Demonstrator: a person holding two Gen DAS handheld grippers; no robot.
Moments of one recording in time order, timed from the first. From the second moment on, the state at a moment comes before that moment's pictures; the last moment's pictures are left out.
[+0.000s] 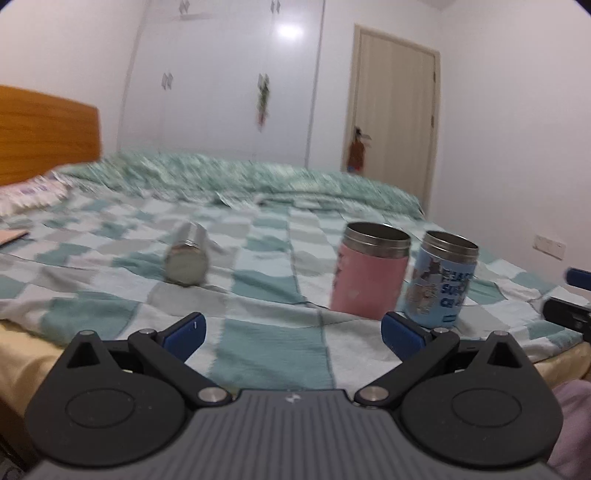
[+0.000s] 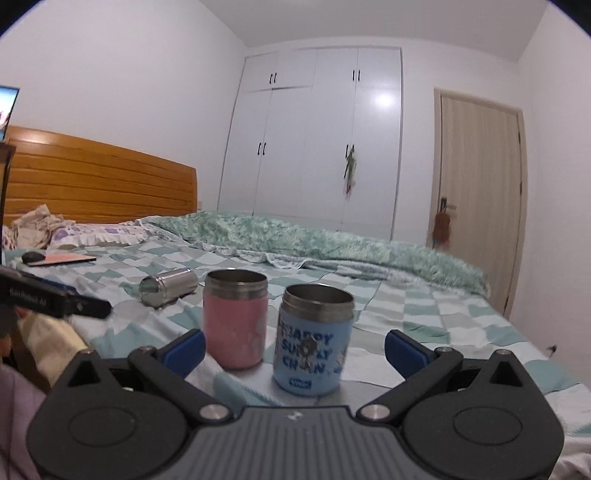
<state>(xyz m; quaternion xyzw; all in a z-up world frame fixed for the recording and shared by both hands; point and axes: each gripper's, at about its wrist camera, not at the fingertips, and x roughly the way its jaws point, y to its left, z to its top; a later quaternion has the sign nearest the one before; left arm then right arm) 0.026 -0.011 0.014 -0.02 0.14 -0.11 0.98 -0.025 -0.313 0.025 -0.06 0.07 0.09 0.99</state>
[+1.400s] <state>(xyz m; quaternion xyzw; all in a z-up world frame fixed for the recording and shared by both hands) -0.007 -0.006 -0.005 -0.02 0.07 -0.07 1.00 -0.039 -0.331 -0.016 -0.06 0.06 0.01 1.00</state>
